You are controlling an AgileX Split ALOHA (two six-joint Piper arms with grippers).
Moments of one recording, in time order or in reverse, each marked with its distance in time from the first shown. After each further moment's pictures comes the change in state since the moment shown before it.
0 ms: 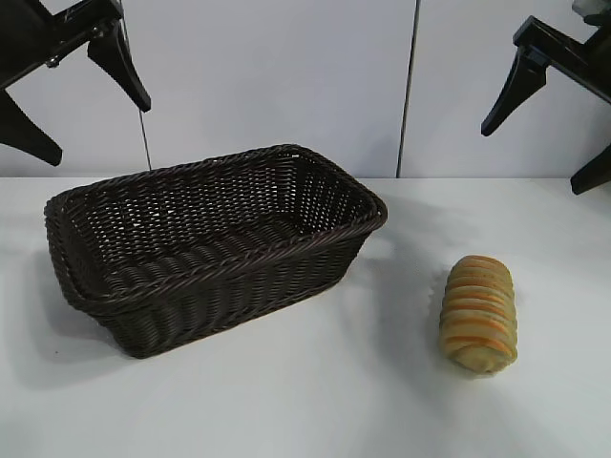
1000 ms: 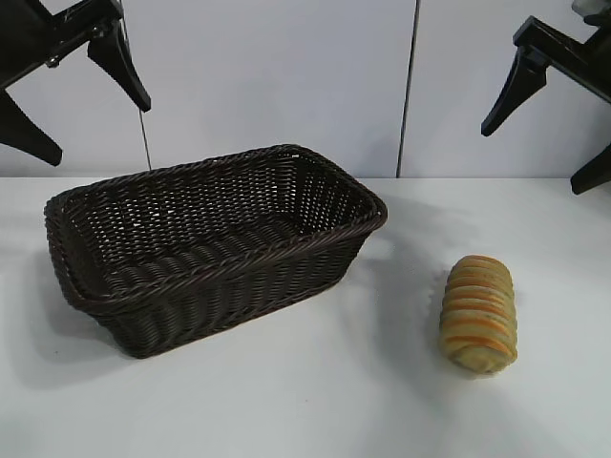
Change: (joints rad) left arm 0.000 0.000 -0.001 0.000 -0.039 -0.001; right arm 0.000 0.000 0.000 -0.001 -0.002 -0.003
